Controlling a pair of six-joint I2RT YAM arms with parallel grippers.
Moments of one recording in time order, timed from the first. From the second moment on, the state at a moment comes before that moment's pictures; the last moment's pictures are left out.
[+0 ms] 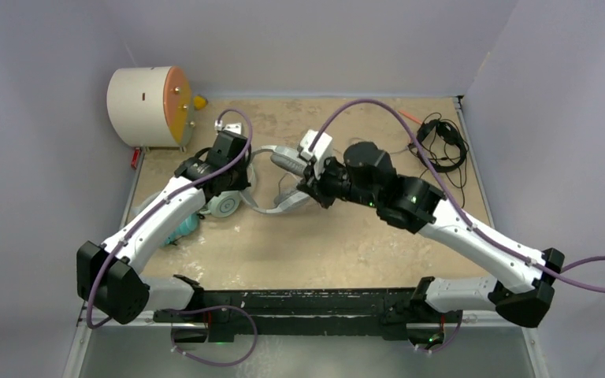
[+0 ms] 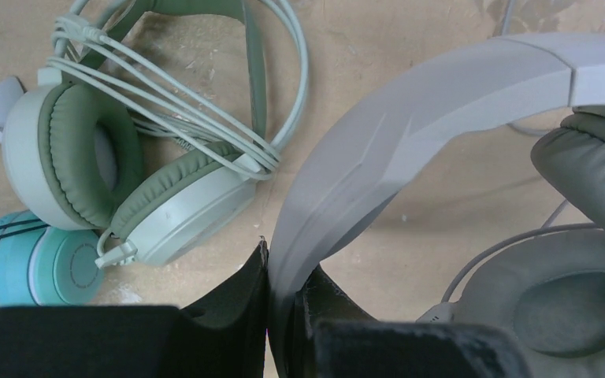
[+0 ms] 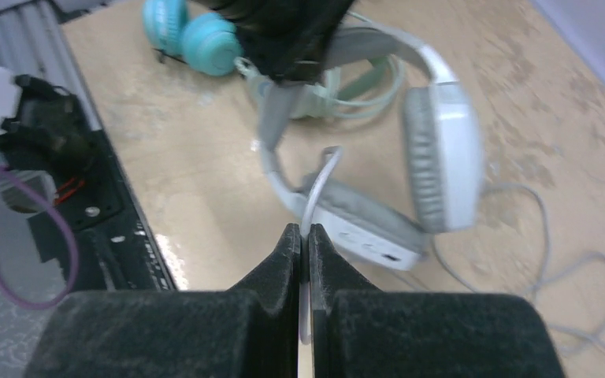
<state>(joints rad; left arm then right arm) -0.48 1.29 1.15 -0.73 -0.29 -0.50 1.02 1.18 1.29 -0.45 -0.06 -0.04</state>
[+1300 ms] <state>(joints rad) -0.68 1.40 1.20 -0.83 0.06 -0.20 0.58 1.45 1.34 -0.56 -0.05 -0.11</state>
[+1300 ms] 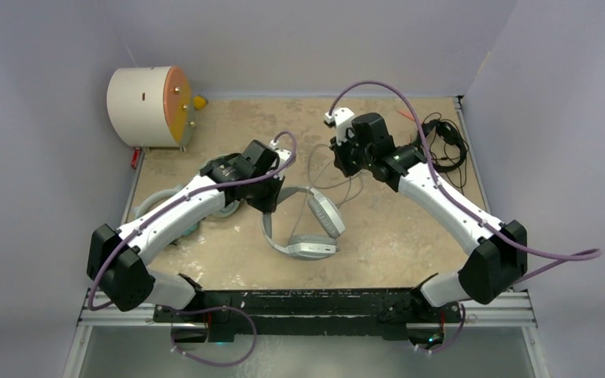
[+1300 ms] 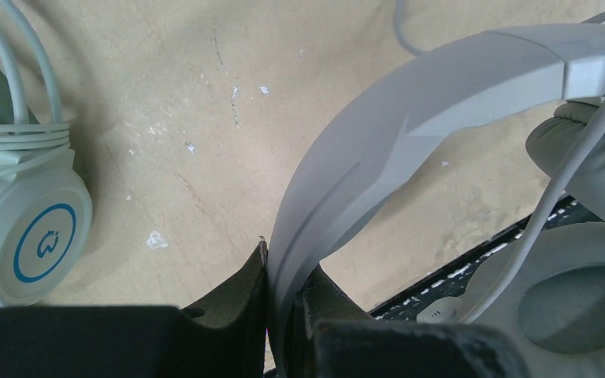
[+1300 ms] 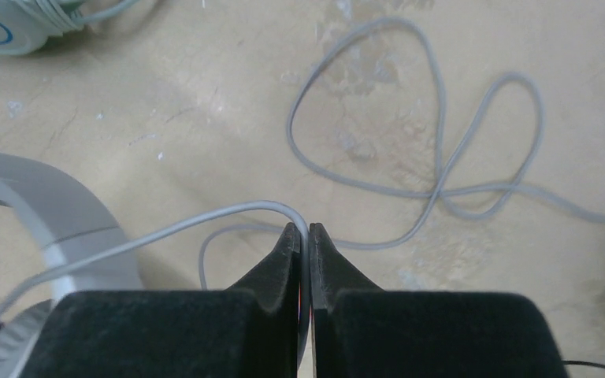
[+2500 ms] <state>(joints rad) -0.65 1.36 1.75 -1.09 0.23 -0.41 0.51 1.38 0.73 0.49 -0.51 0.24</state>
